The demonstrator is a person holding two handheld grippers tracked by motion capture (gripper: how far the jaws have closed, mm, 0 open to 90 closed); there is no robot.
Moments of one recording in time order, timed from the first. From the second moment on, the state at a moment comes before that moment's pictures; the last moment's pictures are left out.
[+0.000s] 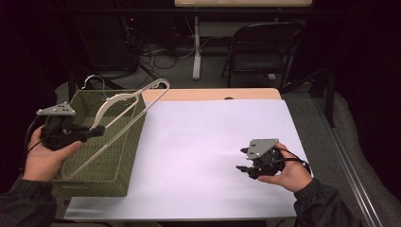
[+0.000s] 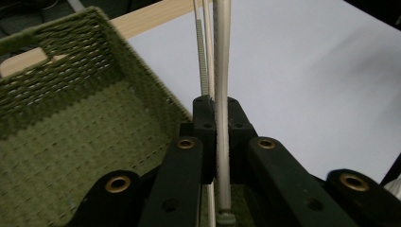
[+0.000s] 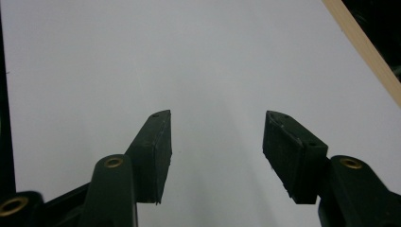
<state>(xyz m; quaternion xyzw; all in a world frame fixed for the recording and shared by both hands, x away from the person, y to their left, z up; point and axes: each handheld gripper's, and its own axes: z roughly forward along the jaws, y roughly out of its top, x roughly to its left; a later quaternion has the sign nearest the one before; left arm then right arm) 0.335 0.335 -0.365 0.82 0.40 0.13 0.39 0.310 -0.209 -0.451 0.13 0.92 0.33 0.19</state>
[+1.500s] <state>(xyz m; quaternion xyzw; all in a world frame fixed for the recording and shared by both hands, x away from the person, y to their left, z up) 0.362 0.434 -0.411 0.81 0.44 0.14 0.35 0.310 -0.281 -0.507 0.36 0.83 0.36 0.21</state>
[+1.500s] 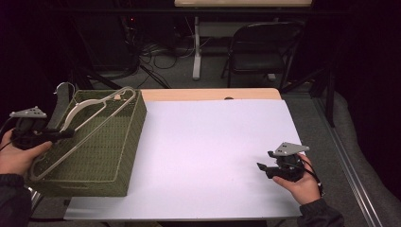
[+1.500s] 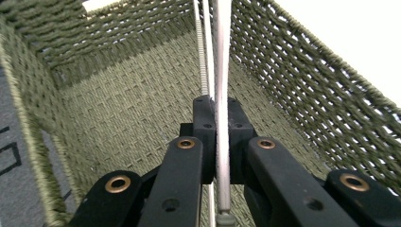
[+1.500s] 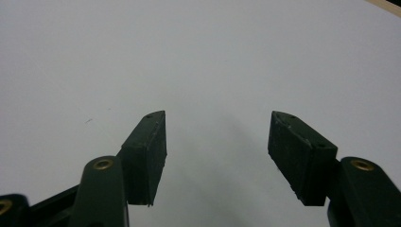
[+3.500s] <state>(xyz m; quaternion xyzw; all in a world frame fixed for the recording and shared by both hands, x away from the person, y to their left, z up) 0.341 0.434 -0.431 0.76 0.52 0.20 0.35 0.309 -0.276 -0.521 0.36 0.83 0.36 0.21</state>
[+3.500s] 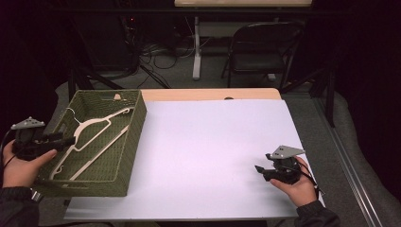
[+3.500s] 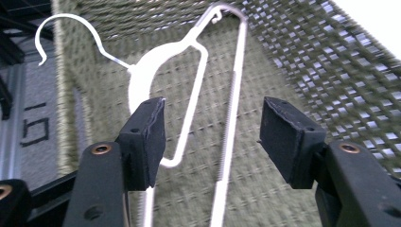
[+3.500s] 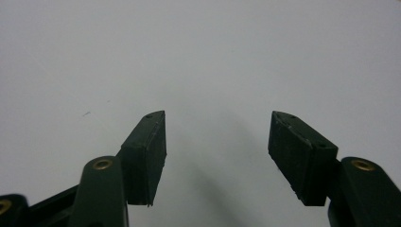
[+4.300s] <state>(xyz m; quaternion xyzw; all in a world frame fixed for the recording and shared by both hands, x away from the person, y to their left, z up) 0.317 0.290 -0.395 0.80 0.40 0.18 0.41 0.306 -0.277 -0.521 0.36 0.84 0.35 0.22</state>
